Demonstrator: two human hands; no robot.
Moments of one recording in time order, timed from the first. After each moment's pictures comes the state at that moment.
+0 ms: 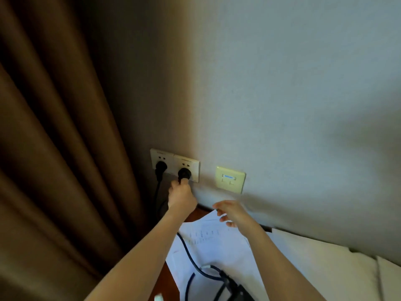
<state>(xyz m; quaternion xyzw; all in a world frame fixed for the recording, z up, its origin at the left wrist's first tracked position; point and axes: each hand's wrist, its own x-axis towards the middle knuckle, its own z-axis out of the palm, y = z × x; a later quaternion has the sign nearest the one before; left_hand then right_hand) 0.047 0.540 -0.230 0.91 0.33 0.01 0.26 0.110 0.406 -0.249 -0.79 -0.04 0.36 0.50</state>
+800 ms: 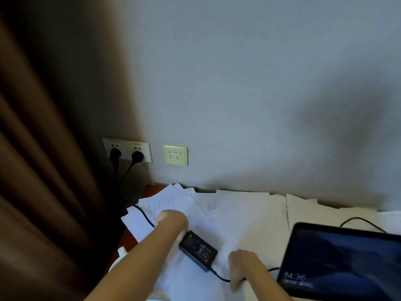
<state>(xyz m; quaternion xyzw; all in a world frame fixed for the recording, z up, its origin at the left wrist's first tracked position) -0.017 0.389 -0.237 0.92 0.14 -0.38 -0.02 -0.012 0.204 -0.293 -0.86 -0.20 0.46 -0.10</state>
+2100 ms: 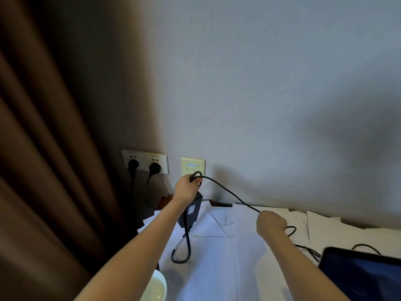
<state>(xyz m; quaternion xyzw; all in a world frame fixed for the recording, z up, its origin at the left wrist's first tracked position) 0.026 0.438 -0.190 0.79 0.22 0.08 0.56 0.065 0.226 -0.238 -0.99 0.00 0.15 -0.01</state>
